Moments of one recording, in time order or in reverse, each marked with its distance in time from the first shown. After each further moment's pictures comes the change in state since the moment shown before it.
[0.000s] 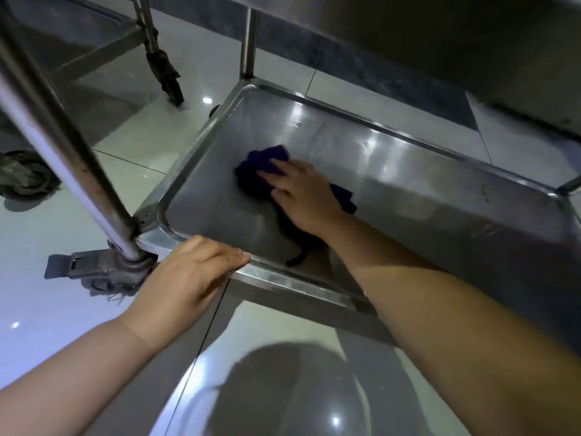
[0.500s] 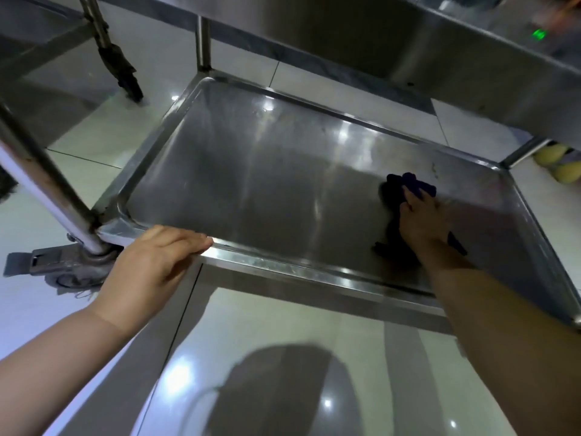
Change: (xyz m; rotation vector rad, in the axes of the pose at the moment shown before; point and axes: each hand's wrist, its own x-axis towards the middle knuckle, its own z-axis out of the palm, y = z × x) left_hand 0.000 0.013 -0.004 0.016 0.025 -0.040; right_hand -0.170 0.156 -0.035 -0.015 0.136 0.933
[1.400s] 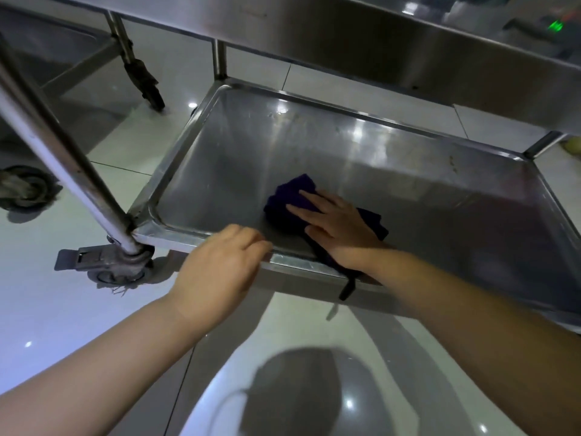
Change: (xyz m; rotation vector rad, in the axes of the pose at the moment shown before) left_hand 0.019 0.053 0.004 0.269 -0.087 0.179; right_hand -0.080 -0.108 0.016 -0.014 -0.254 -0.870
